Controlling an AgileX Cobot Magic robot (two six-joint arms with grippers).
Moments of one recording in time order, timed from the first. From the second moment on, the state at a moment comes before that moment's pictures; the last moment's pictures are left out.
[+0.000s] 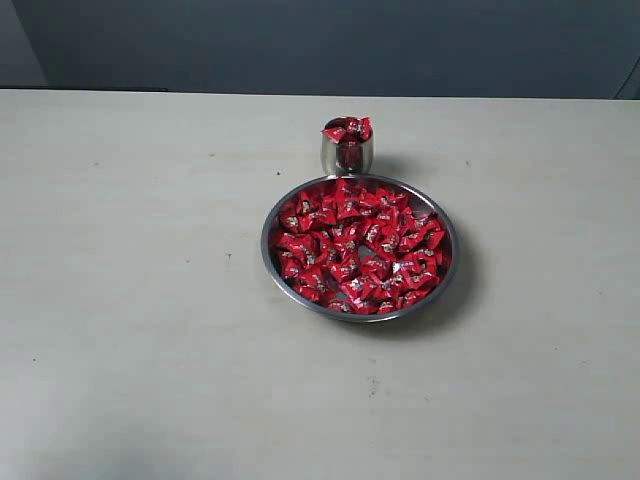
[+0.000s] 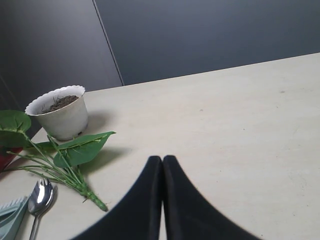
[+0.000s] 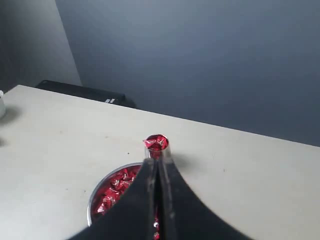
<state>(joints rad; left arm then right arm) 0.22 0.00 0.00 0.22 0.25 -0.01 0.47 0.65 -1.27 0.09 1.02 0.01</state>
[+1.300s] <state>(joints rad) 0.22 0.00 0.00 0.22 0.25 -0.01 -0.01 0.06 -0.06 0.01 0.36 0.00</state>
